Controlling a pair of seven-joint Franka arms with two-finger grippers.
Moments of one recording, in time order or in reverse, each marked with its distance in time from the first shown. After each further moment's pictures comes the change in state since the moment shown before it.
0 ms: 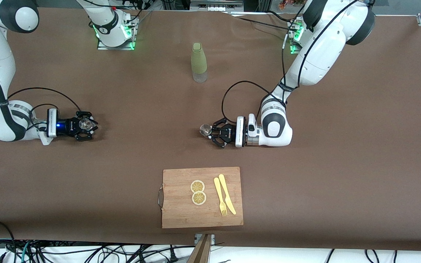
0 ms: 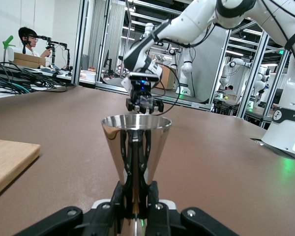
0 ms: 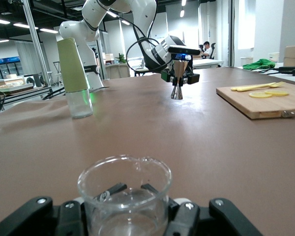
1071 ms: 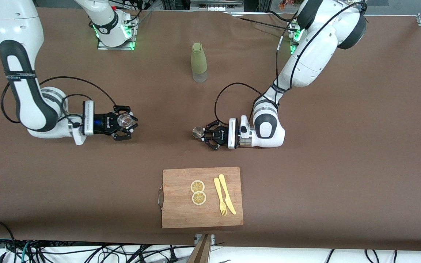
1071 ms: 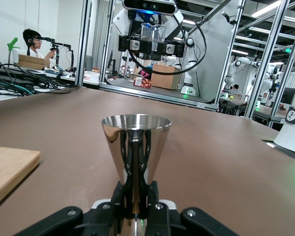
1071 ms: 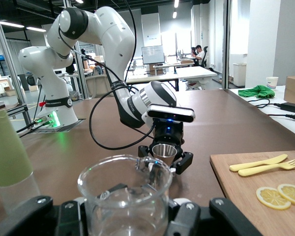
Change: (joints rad) left arm -0.036 0.048 -0.019 0.091 -0.023 0.054 -0.015; right arm 0.424 -0.387 0.005 -0.265 0.386 0.229 0.202
